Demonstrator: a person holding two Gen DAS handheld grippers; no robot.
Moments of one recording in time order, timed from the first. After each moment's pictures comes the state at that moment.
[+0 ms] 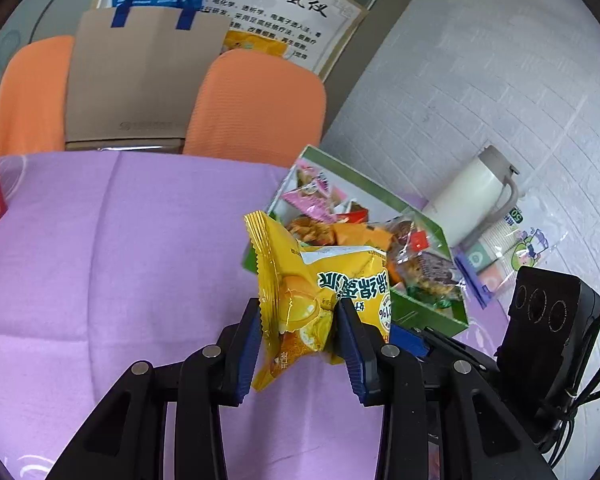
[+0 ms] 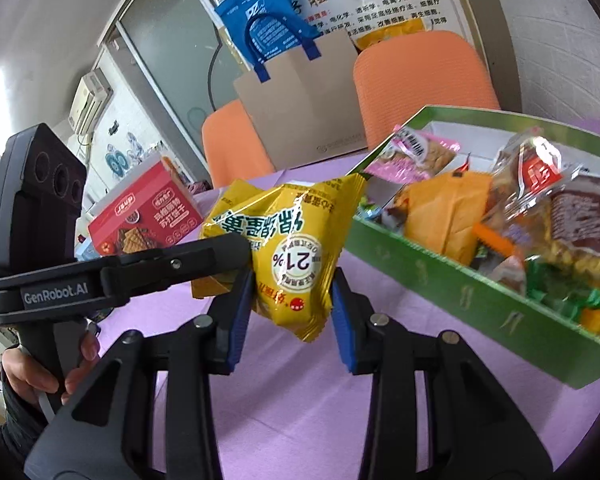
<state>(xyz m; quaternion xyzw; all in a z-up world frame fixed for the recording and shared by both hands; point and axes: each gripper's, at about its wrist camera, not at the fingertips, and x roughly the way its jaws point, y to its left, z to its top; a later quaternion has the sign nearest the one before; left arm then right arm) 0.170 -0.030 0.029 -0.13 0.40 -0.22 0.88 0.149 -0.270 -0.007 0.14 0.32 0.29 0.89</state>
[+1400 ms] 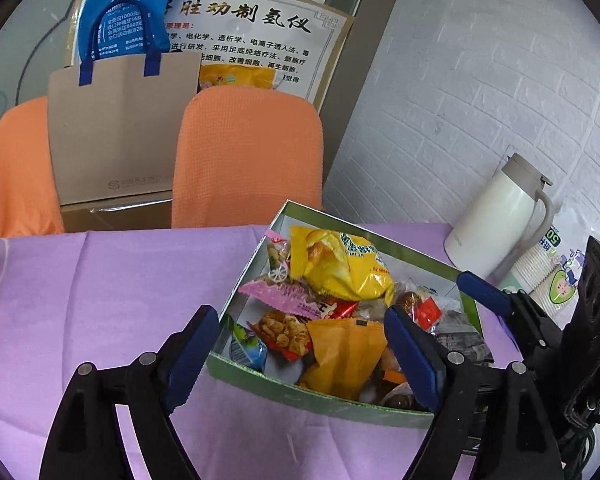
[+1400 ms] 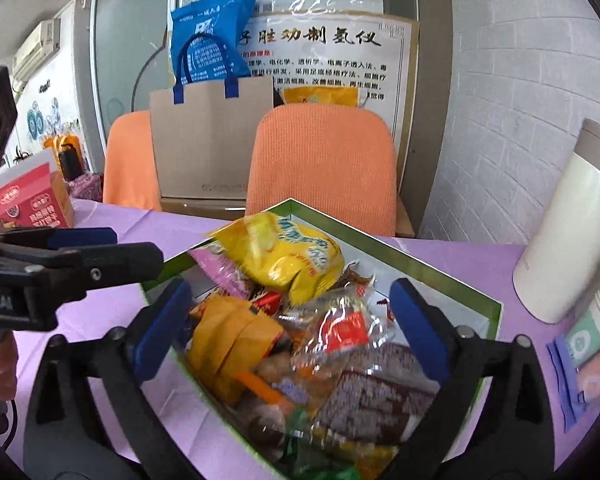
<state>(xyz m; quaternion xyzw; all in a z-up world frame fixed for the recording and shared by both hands) 0.226 -0.107 0.050 -0.07 0.36 -0.17 0.91 0.188 -0.316 0.019 -0.02 0.26 0.14 0.96</state>
